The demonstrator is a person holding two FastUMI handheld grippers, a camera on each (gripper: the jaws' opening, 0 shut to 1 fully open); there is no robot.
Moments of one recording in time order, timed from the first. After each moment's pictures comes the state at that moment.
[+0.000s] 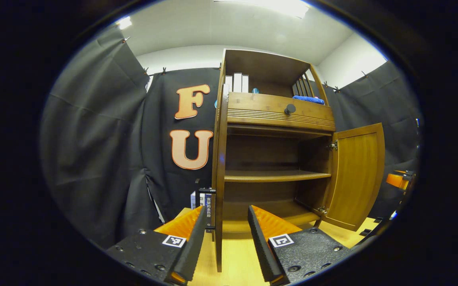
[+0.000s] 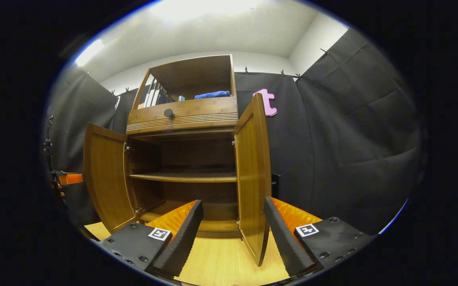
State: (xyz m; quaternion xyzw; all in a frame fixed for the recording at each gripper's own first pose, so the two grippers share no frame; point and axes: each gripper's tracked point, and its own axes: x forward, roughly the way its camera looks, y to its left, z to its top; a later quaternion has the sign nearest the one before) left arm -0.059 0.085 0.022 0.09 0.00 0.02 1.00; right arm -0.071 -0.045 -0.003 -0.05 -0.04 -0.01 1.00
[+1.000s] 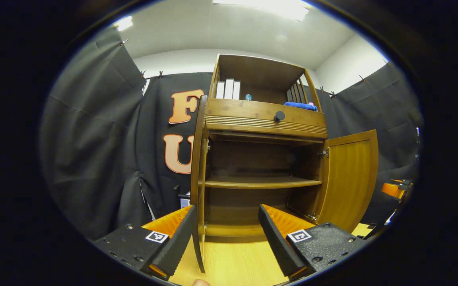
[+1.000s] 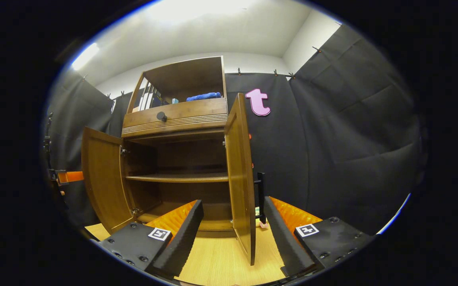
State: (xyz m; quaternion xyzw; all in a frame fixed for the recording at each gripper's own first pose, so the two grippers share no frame) left arm -0.059 0.048 0.028 0.08 -0.02 0.01 1.00; right arm -0.083 -0.074 -0.005 -0.03 -0.04 -0.02 1.00
